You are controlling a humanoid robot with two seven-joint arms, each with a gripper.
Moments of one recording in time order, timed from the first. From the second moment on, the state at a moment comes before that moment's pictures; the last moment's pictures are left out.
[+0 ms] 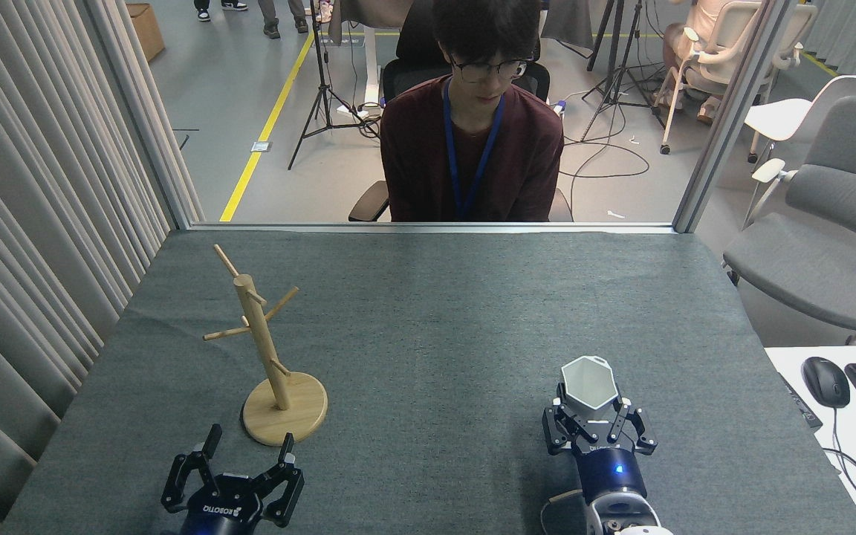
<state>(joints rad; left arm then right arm) 0.12 -0.05 0.06 -1.57 -1.63 -0.19 0.19 -0.25 0.02 0.08 -1.00 1.47 0.05 -0.35</state>
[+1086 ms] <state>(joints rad) -0.05 -0.09 -0.29 -1.36 -1.80 -0.19 0.22 -0.05 0.19 0.41 -1.38 1.67 0.02 -0.37</state>
